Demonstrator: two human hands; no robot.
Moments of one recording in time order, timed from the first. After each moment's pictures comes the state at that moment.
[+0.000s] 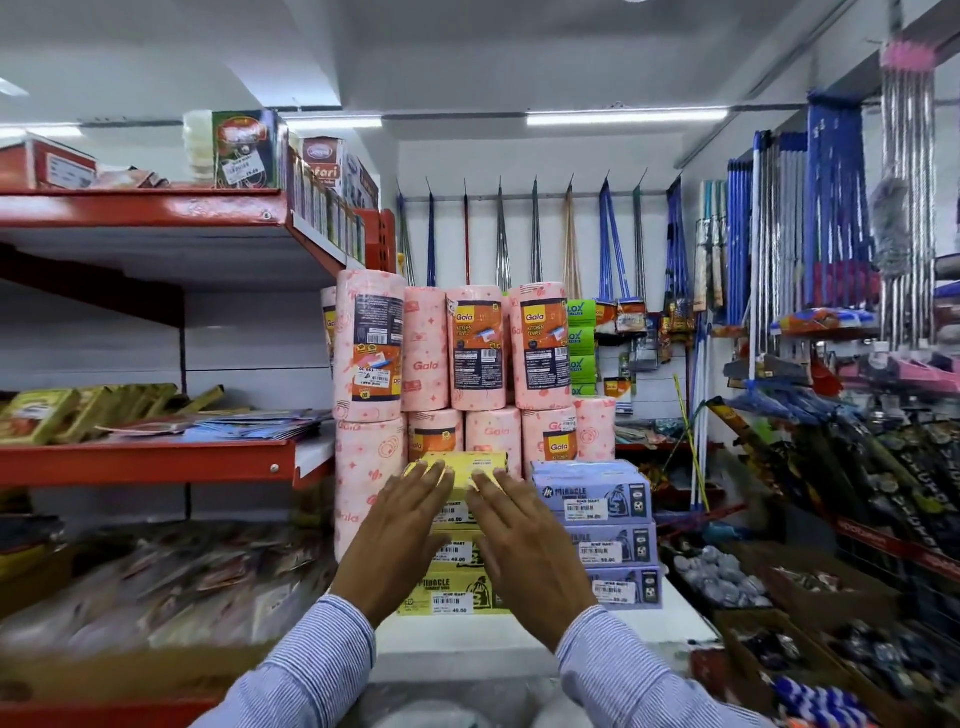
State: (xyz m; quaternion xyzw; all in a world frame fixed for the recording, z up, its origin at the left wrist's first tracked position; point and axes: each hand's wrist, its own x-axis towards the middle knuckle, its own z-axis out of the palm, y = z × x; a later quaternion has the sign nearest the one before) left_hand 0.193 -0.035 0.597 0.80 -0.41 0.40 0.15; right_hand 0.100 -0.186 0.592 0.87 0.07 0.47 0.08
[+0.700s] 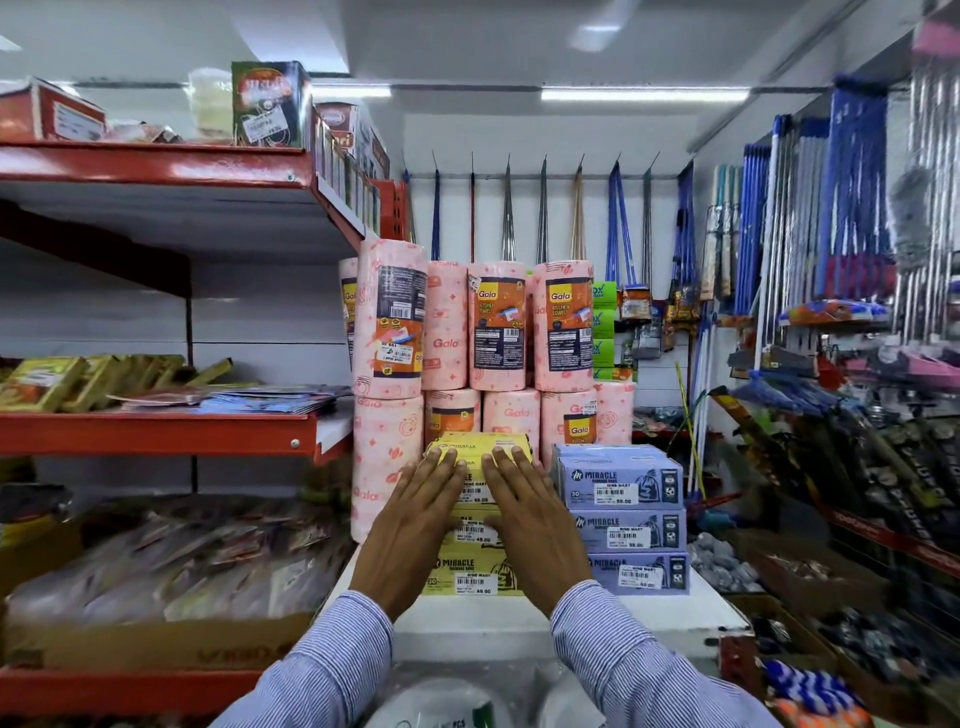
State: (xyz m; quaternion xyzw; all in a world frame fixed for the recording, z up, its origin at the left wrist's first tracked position) left_hand 0.233 -0.027 0.567 0.80 -0.43 0.41 0.13; right_hand 0.149 -0.182 0.578 0.90 0.01 0.42 0.04
